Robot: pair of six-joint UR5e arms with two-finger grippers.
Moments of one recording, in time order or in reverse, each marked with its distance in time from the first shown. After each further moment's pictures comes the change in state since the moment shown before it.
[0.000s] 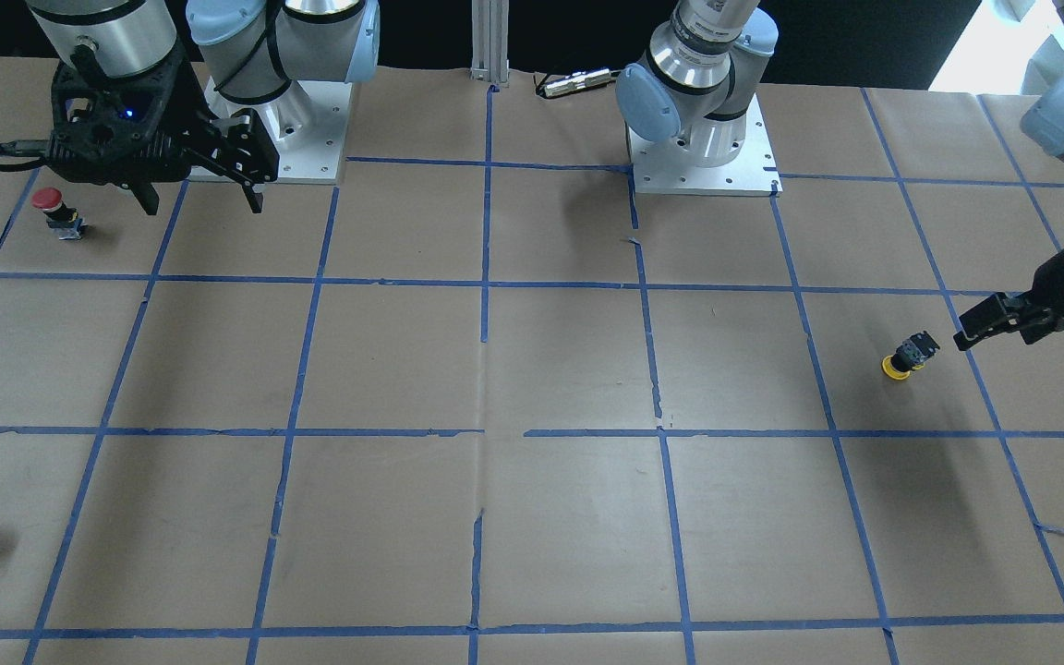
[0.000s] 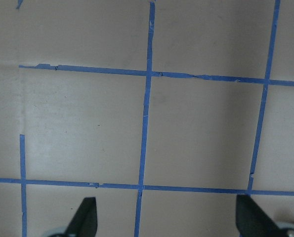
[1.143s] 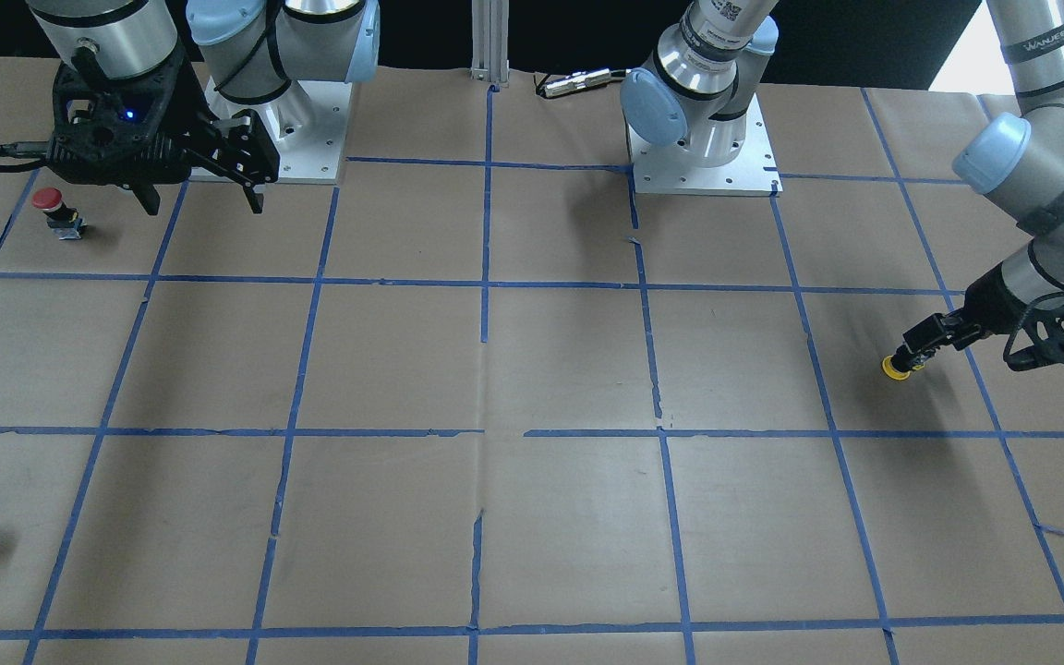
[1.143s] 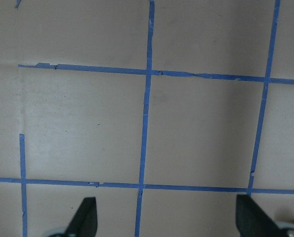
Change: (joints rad) left arm 0.021 -0.023 -0.194 0.201 -0.046 -0.080; right arm 0.000 0.000 0.001 0.002 0.001 0.005
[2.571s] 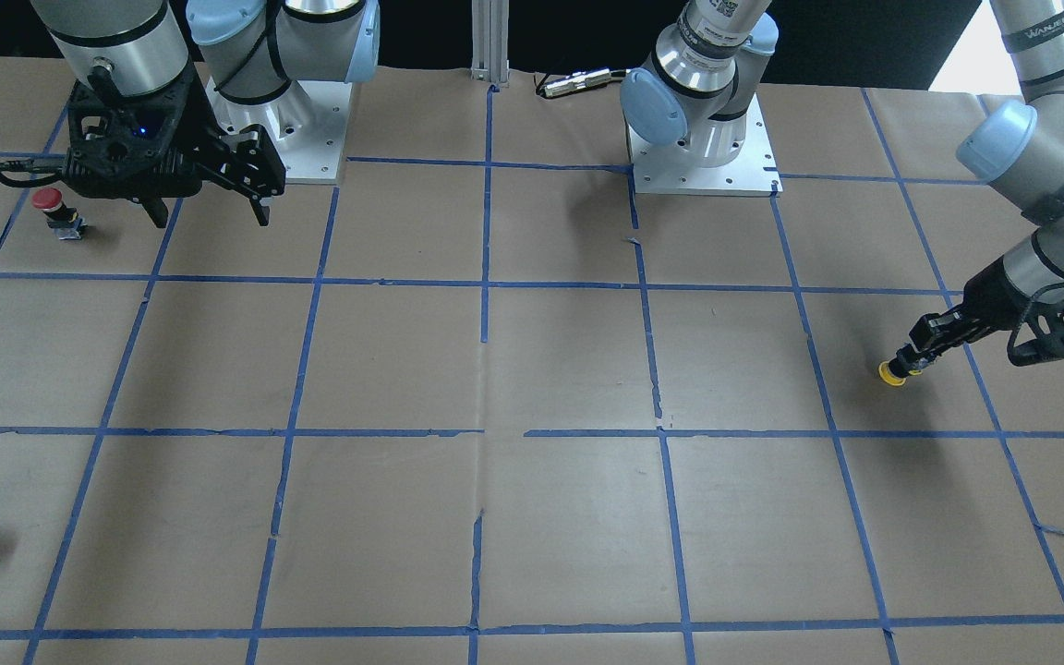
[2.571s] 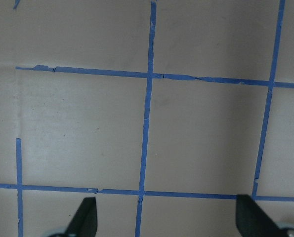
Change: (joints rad) left arm -0.008 0.042 0.009 -0.079 -0.119 -0.011; right arm 0.002 -0.005 0.051 -0.064 0.000 -0.006
